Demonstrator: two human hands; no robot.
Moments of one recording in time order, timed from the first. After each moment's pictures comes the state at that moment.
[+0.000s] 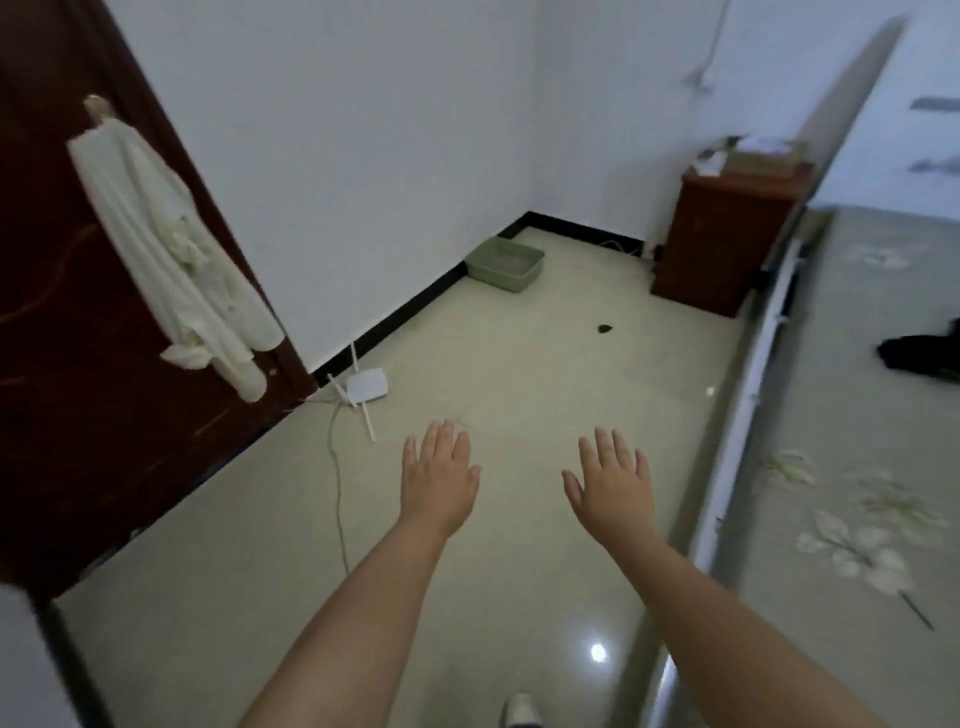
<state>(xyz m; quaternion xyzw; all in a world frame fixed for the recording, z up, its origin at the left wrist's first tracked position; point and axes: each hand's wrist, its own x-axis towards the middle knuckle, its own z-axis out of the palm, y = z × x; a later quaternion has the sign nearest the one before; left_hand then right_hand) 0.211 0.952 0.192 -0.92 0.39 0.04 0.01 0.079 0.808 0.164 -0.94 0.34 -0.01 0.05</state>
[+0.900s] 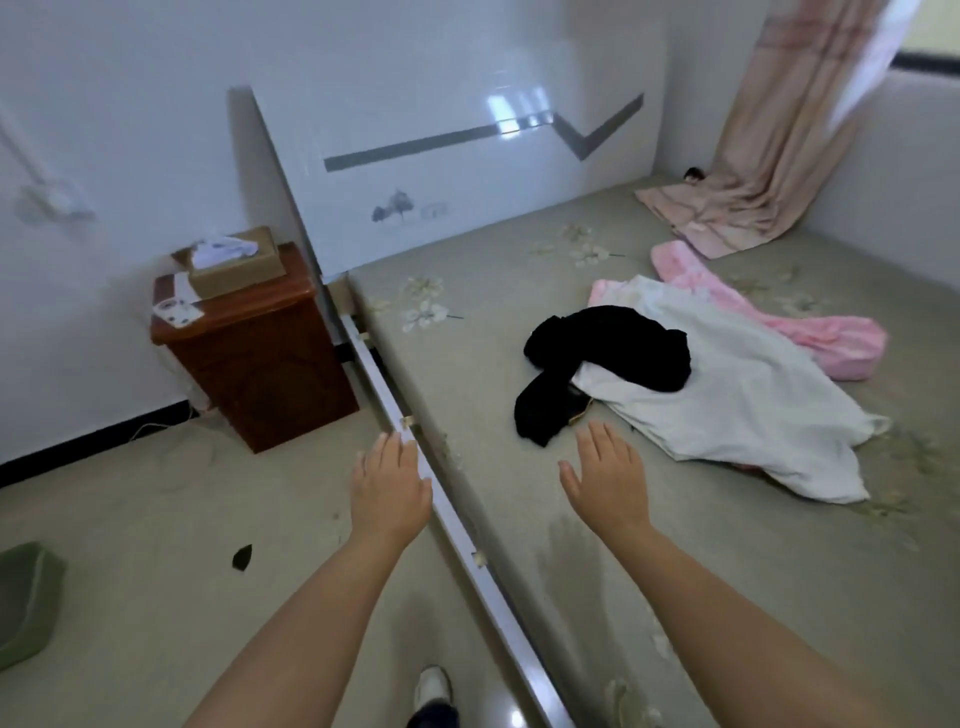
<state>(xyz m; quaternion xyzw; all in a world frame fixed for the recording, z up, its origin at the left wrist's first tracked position) 0.233 0.128 0.175 -0.62 0.79 0.02 -0.01 0.008 0.182 0.171 -0.64 0.75 -0.16 -0.02</state>
